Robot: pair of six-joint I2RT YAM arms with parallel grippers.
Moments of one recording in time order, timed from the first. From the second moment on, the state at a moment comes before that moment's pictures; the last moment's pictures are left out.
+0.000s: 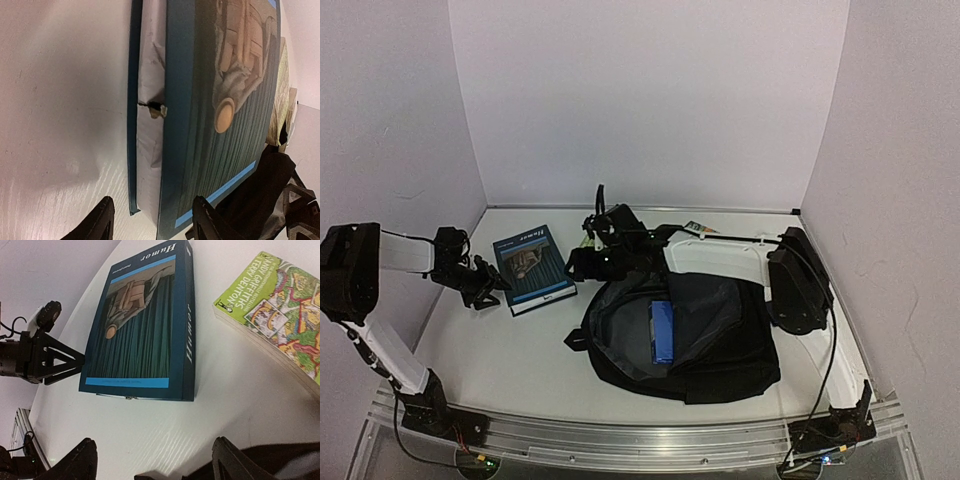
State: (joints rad) left arm 0.03 1.60 0.80 -0.32 0.52 -0.63; right arm 0.95 2.33 1.97 -0.31 -0.09 0.58
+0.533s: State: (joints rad) left arm 0.03 1.67 0.83 -0.25 0.57 -0.63; right arm 0.95 2.63 2.28 -0.31 -0.10 0.63
